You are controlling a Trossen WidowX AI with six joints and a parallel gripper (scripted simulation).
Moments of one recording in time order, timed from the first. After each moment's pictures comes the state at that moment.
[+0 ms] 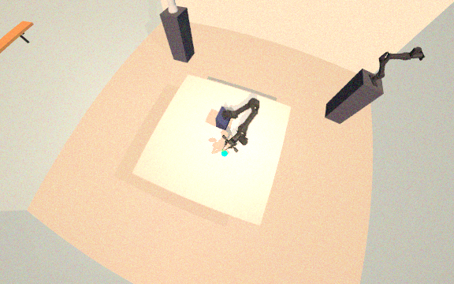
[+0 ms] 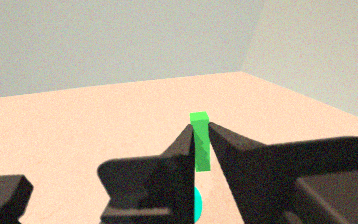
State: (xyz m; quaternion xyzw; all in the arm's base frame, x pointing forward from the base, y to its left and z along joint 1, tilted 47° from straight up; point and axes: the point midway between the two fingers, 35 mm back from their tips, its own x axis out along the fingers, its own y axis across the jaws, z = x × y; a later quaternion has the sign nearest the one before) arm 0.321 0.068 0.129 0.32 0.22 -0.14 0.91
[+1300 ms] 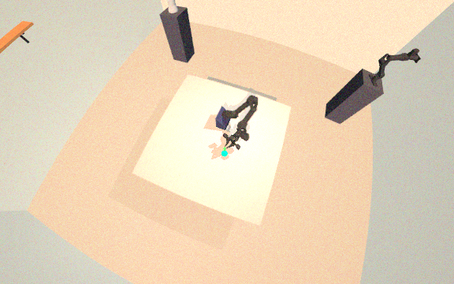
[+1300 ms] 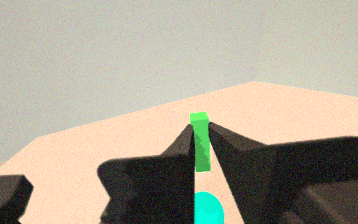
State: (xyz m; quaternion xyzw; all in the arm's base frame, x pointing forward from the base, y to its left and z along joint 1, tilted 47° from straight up) arm 0.301 0.064 0.145 0.40 0.10 -0.15 0.90
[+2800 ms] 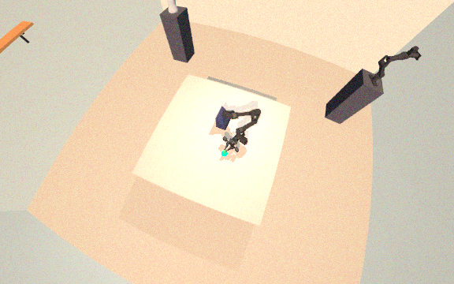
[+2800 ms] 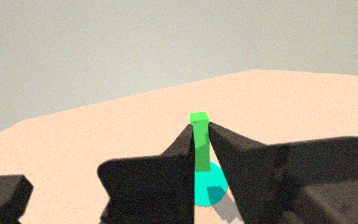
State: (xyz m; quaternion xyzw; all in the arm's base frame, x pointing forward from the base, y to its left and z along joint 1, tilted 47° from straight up) arm 0.302 0.126 0.085 0.40 0.11 -0.15 0.90
